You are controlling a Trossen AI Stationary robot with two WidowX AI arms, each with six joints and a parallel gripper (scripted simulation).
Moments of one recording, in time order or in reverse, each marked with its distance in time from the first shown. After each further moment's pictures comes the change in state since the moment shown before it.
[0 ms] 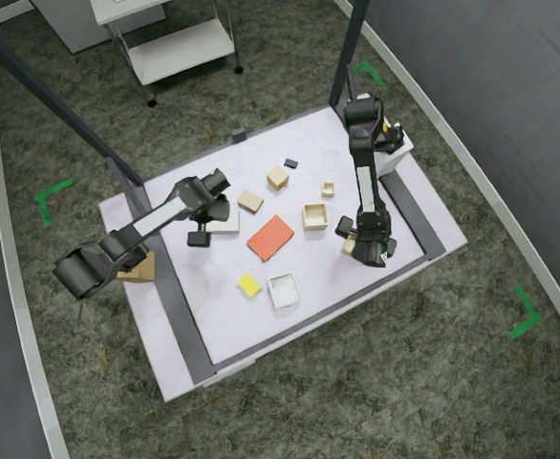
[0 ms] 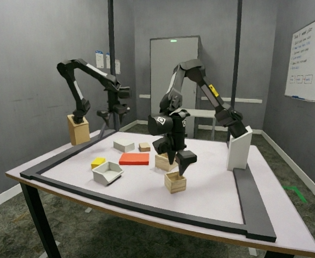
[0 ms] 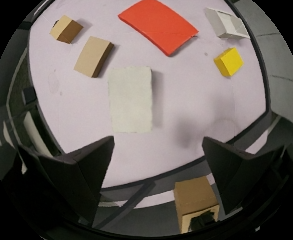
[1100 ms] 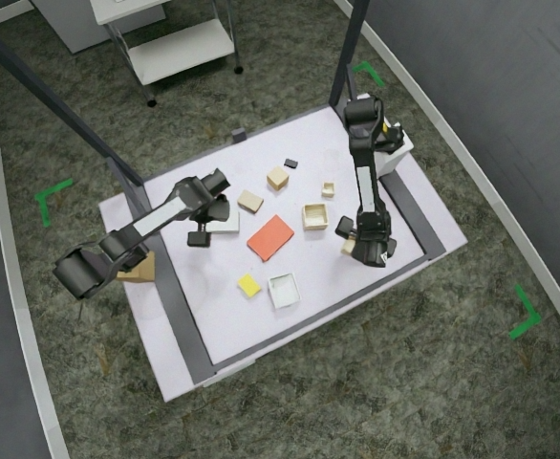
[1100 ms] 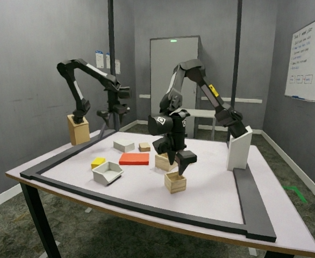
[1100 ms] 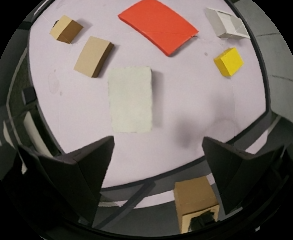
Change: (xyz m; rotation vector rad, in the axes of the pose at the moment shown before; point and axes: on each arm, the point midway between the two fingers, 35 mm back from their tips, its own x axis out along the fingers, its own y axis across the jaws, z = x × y) left arm 0.000 0.000 0.000 0.000 0.000 0.000; right arm 0.000 0.000 0.000 0.000 0.000 0.000
